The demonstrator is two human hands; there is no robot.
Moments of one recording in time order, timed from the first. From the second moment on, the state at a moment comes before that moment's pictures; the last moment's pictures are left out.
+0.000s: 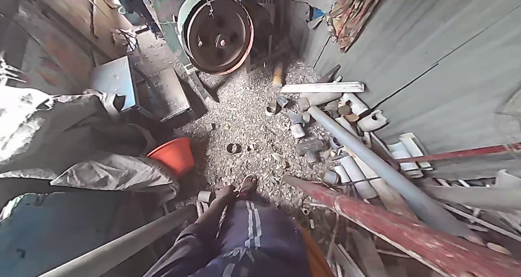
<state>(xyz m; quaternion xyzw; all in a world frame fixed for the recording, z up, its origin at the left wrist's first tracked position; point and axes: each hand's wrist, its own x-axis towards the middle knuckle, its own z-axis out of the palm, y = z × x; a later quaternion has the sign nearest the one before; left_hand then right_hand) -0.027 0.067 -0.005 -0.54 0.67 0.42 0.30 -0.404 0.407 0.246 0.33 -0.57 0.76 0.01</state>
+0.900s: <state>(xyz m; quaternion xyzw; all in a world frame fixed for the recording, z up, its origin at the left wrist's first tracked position) -0.001 0.075 -0.006 -0.56 0.64 0.45 0.27 -0.349 0.334 0.269 0.28 -0.57 0.77 0.02</state>
